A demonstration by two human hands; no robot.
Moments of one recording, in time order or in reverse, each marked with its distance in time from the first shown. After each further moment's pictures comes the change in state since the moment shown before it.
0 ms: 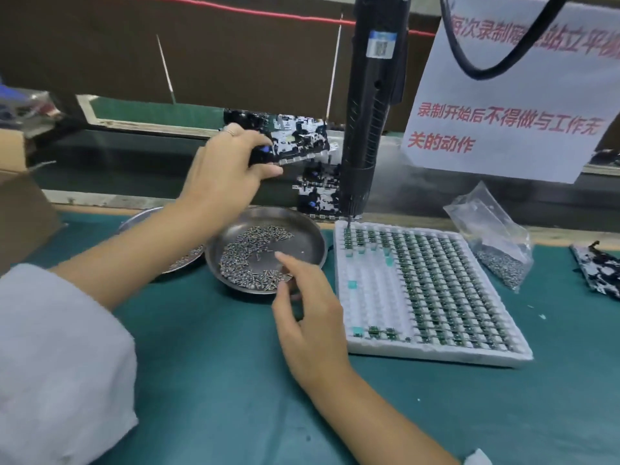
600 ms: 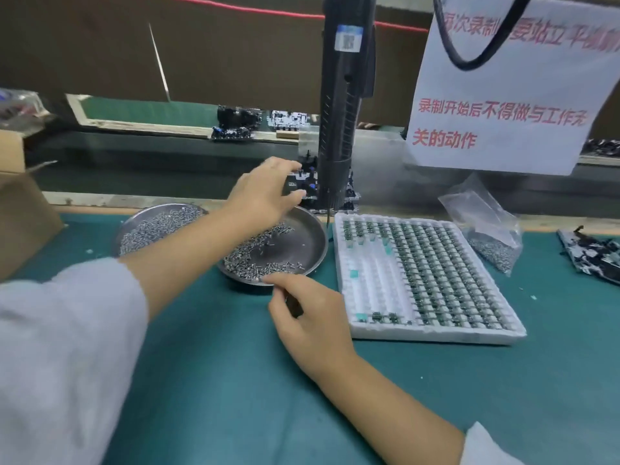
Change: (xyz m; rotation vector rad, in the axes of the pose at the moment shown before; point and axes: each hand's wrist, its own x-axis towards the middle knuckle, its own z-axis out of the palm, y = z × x) left_hand -0.001 -0.003 0.054 -0.017 -0.296 0.051; right_hand -0.006 0.003 0.000 -0.134 -0.046 -0.028
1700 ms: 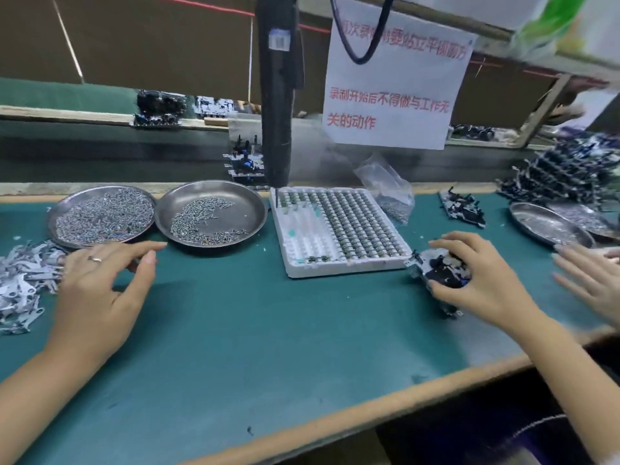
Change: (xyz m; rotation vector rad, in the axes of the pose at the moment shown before) left_hand -0.196 -0.042 -0.025 -0.250 0.392 0.148; right_hand -0.077 0.010 -0.259 -0.787 -0.083 0.370
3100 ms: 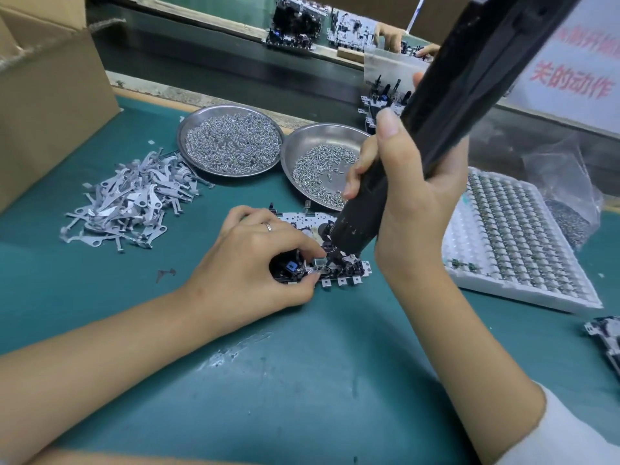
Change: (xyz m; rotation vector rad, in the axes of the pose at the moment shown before) left_hand -0.009 0.015 0.000 -0.083 -0.312 -0.111; right_hand 0.059 -0.282 0.103 1.592 0.036 -0.209
